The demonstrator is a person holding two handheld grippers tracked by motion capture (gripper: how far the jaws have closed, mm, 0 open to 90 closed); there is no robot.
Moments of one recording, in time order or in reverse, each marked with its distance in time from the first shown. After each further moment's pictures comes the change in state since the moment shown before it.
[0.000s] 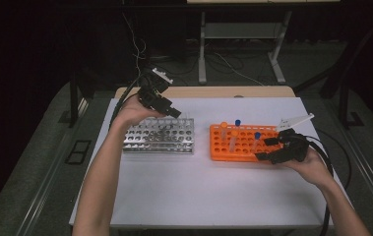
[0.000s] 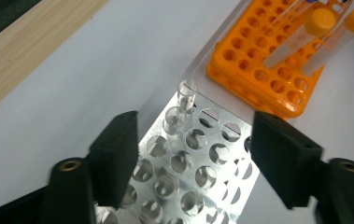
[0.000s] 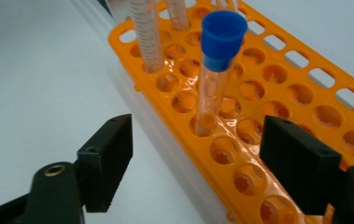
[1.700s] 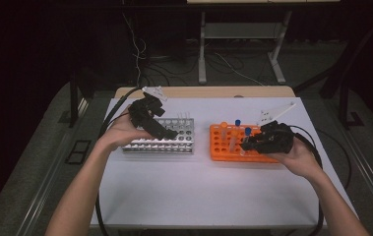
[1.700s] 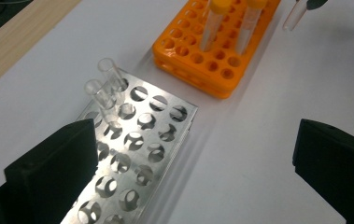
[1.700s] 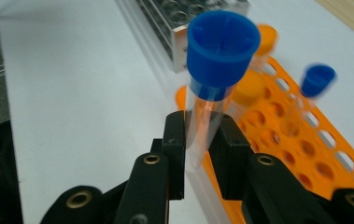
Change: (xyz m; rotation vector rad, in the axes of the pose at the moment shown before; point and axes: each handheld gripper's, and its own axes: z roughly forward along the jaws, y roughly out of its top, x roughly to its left) left arm -0.067 -0.029 -0.033 -0.047 -0.019 0.108; right arm 0.050 0.062 -0.006 0.006 0.066 -0.189
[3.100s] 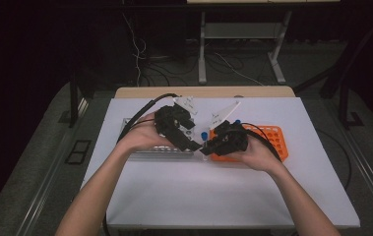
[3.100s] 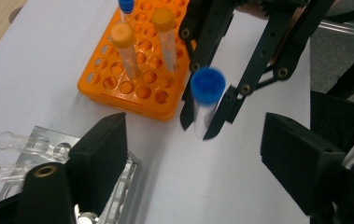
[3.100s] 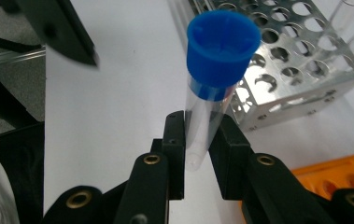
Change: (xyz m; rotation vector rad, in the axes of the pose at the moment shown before) left arm -0.052 0.037 0.026 0.059 -0.125 0.206; right arm 0.039 0.067 0.074 0.057 0.159 -0.131
